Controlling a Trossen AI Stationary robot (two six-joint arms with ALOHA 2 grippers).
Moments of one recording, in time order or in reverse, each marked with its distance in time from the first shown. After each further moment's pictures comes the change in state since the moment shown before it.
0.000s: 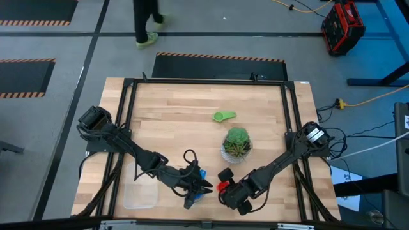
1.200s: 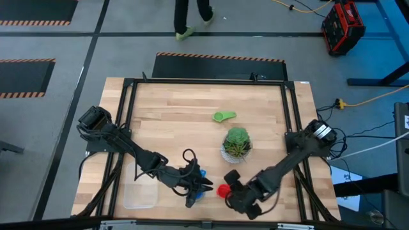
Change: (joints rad) left arm 0.000 0.002 0.000 0.000 -0.059 0.000; right arm 0.052 -0.091 0.078 -0.196 -0.042 0.058
